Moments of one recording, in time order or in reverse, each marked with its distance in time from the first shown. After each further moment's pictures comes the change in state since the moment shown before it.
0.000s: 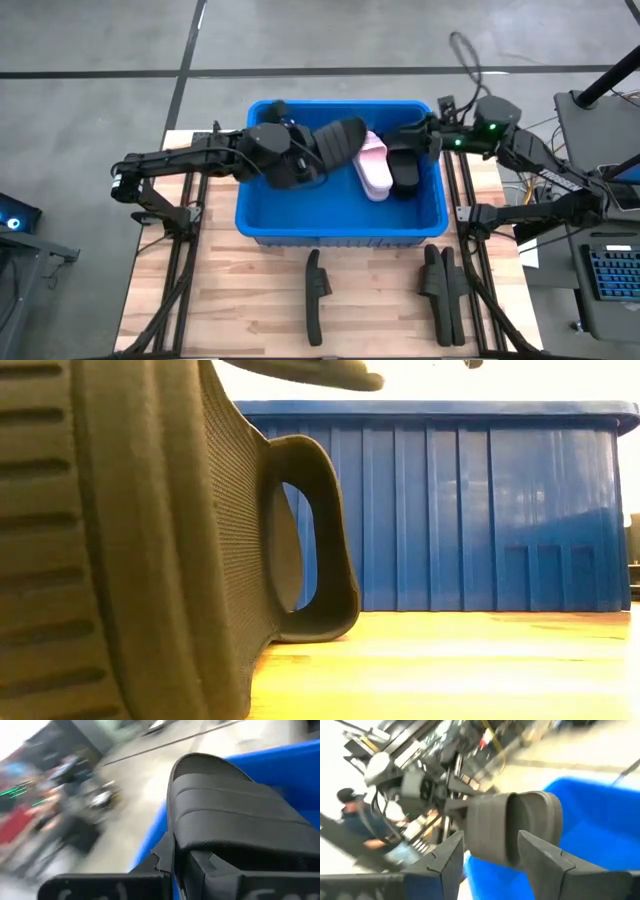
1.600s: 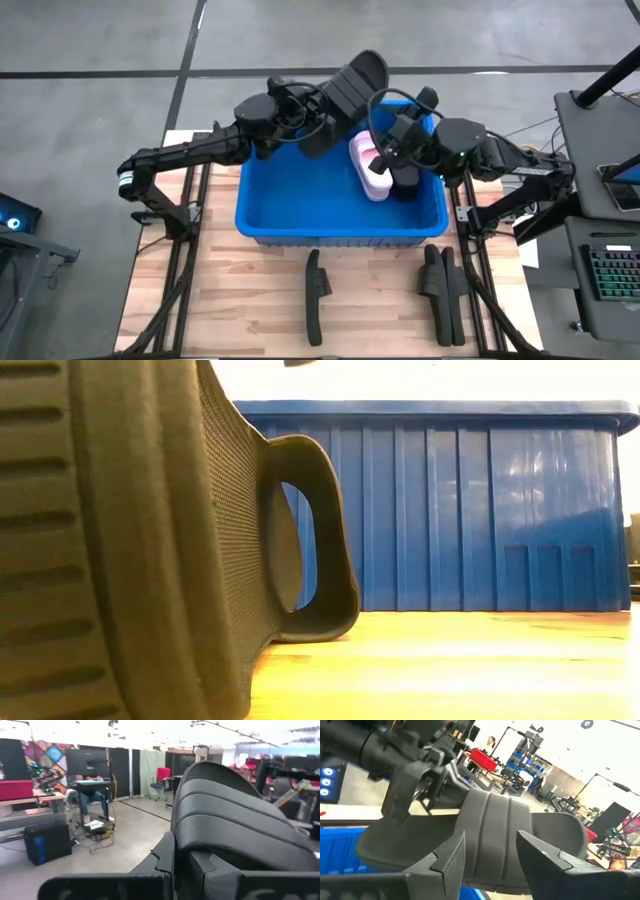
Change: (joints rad) left arm 0.151 0.043 -0.093 0.691 0.052 -0.285; right arm 0.467 0.408 0.478 -0.078 1.026 -1.078
